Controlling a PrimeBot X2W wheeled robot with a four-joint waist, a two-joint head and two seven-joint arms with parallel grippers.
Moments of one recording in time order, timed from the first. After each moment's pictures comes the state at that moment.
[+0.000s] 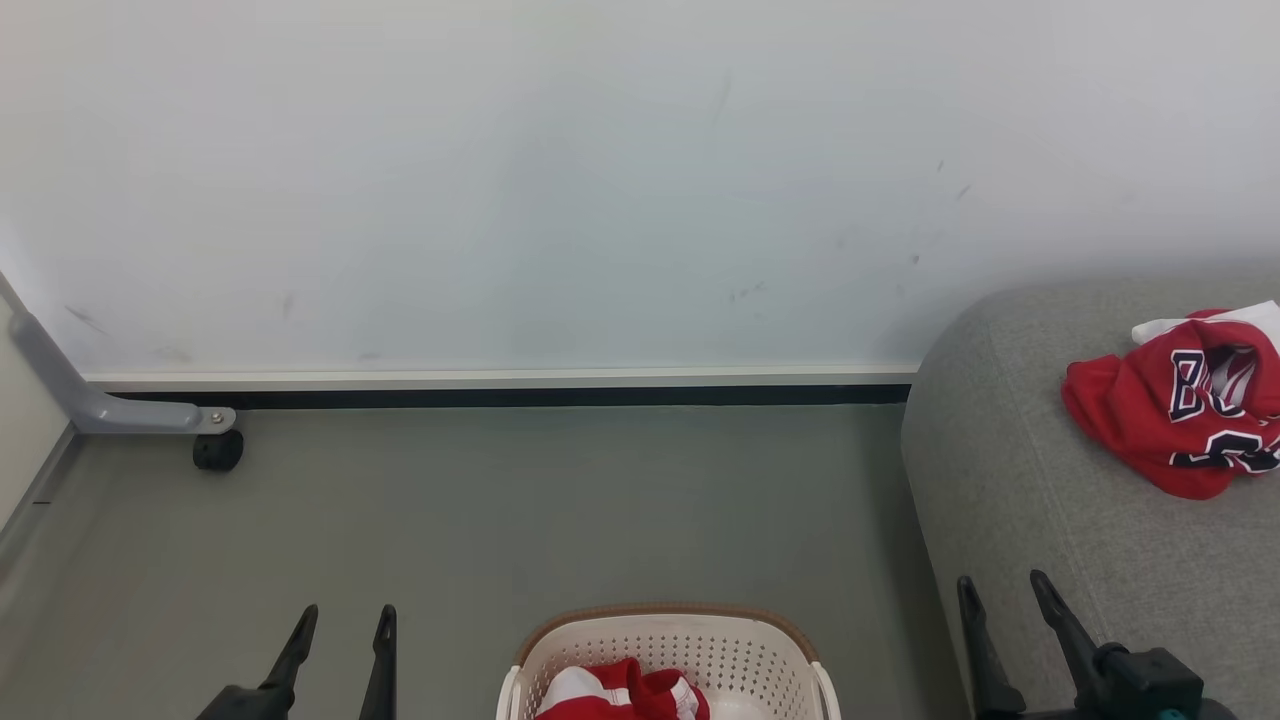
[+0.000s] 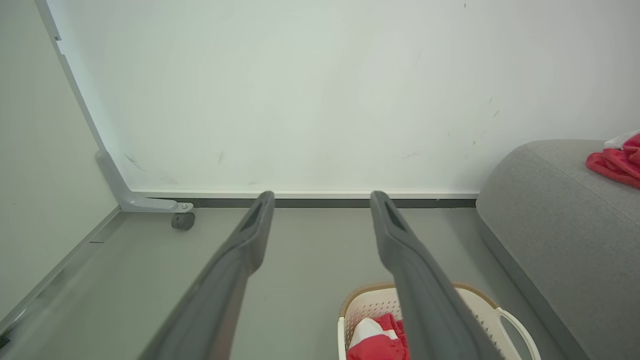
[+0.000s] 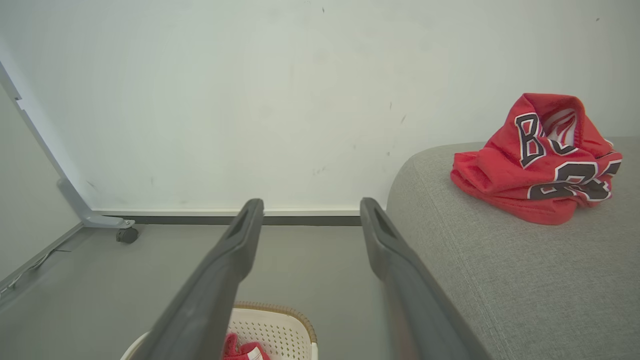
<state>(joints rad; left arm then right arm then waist) 0.01 0.28 -0.33 0.24 -0.47 0.12 -0.25 0.00 -0.21 0.31 0.22 0.36 -0.09 -0.25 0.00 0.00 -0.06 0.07</state>
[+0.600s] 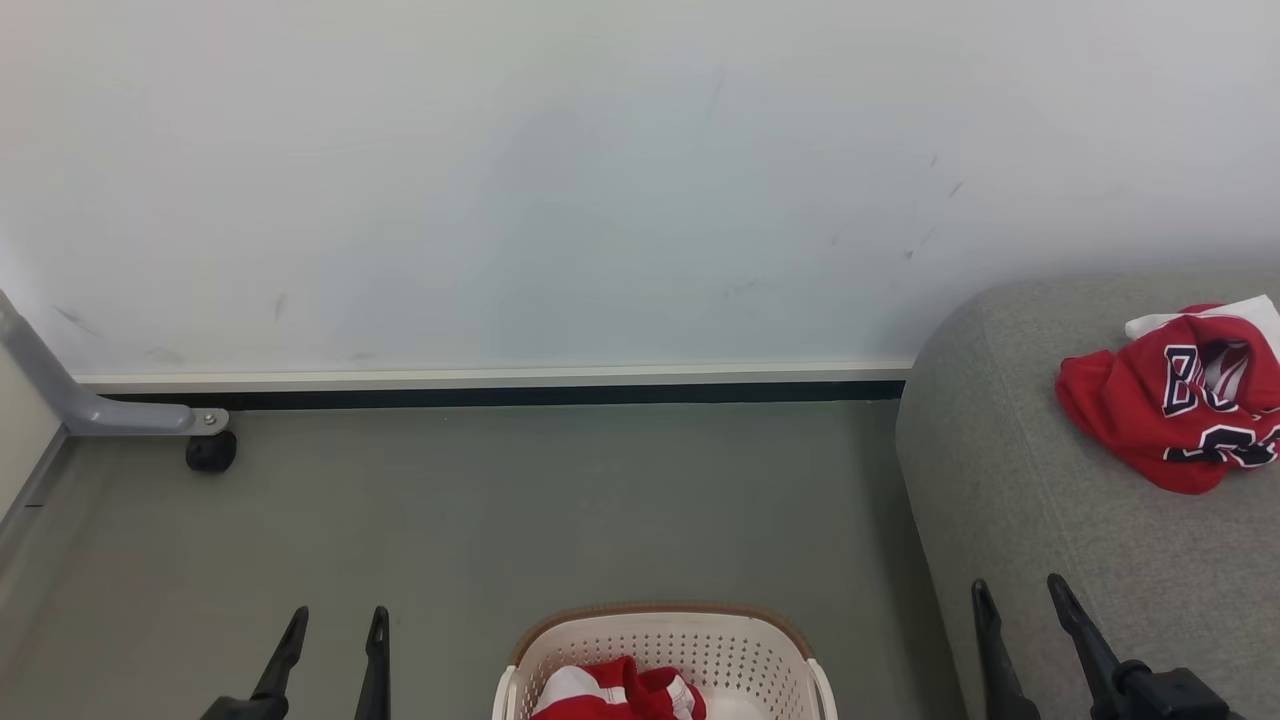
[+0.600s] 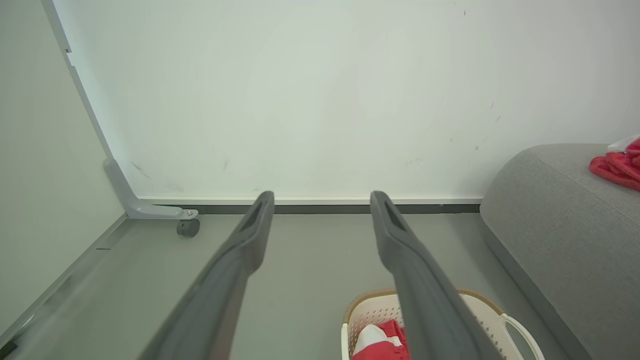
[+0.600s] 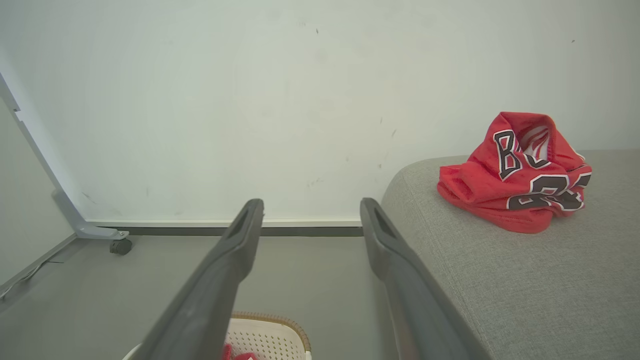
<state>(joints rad) 0.05 0.25 -0.28 0.20 -0.42 0.12 -0.25 0.07 -0.21 0.27 0.11 0.33 -0.11 -0.25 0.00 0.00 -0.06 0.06</state>
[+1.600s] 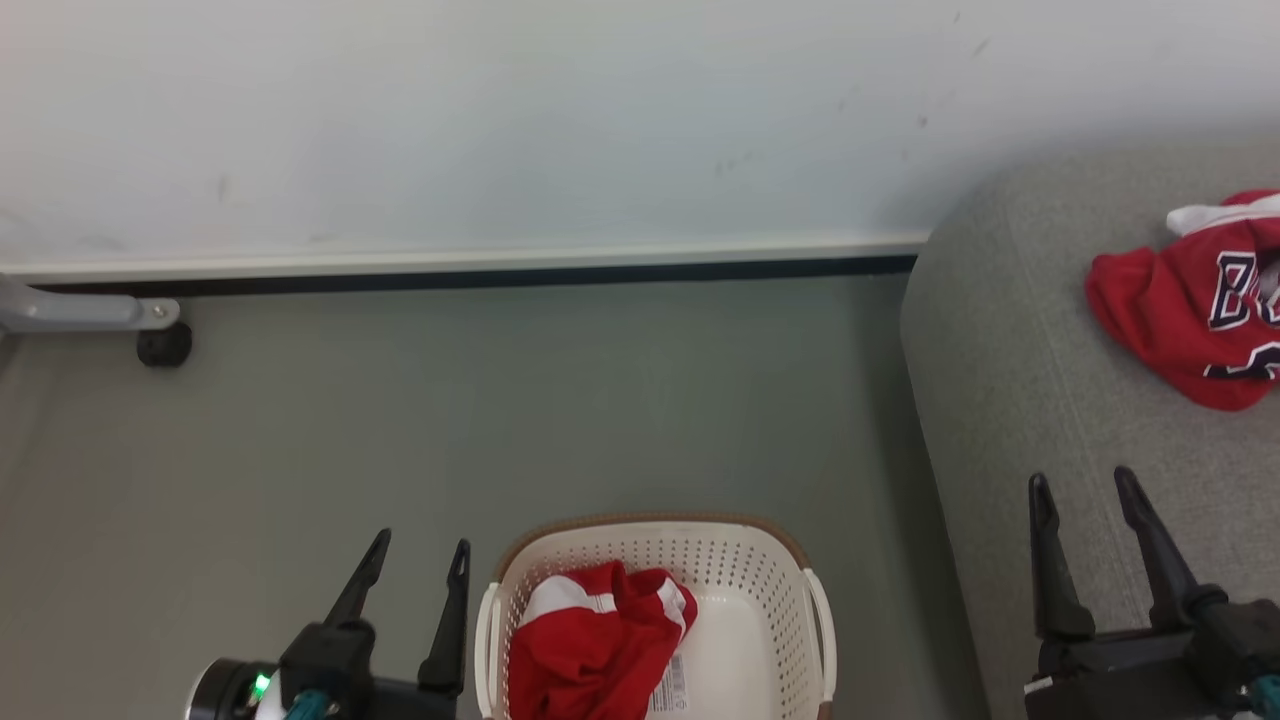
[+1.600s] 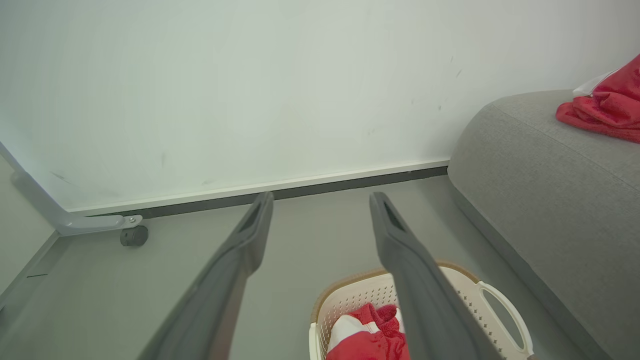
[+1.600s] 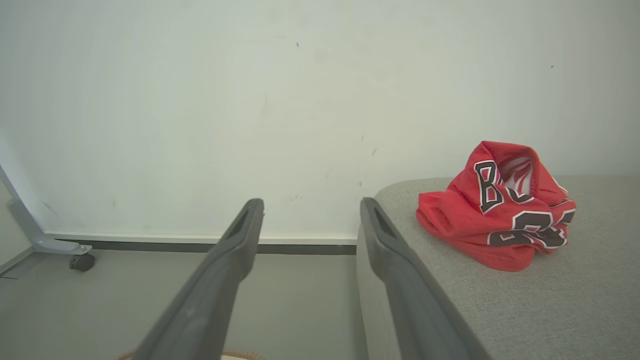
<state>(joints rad) -0.08 0.21 -0.36 0.23 -0.32 0.10 -0.25 0.01 -0.24 0.19 -0.03 0.27 -0.12 -0.25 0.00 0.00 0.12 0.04</state>
